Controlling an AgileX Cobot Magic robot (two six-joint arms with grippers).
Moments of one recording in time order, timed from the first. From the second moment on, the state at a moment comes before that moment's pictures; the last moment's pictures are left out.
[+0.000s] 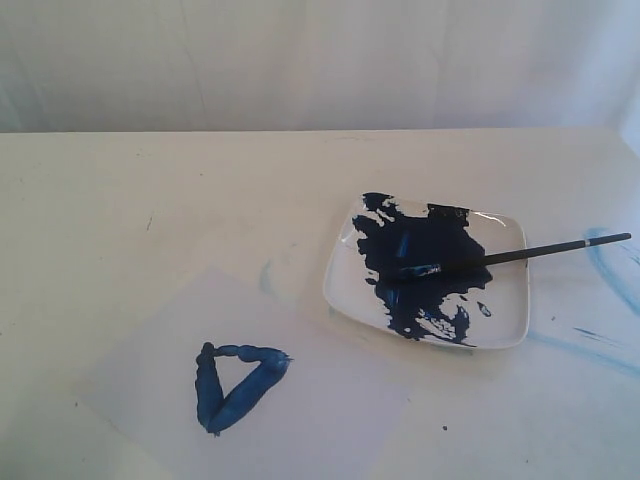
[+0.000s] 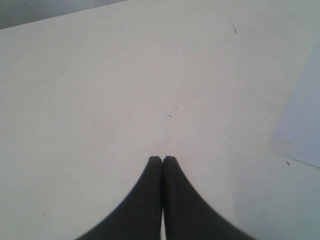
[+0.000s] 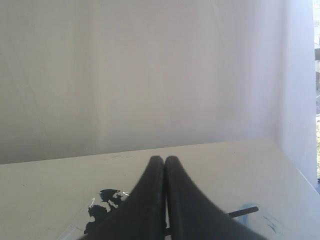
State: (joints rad) left arm -0.04 0.01 0.02 0.17 0.43 0.02; right arm 0.19 0.15 -0.33 0.10 0.23 0.02
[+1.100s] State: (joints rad) left arm -0.04 0.01 0.02 0.17 0.43 0.02; right arm 0.09 0.01 0.00 0.07 0.34 -0.08
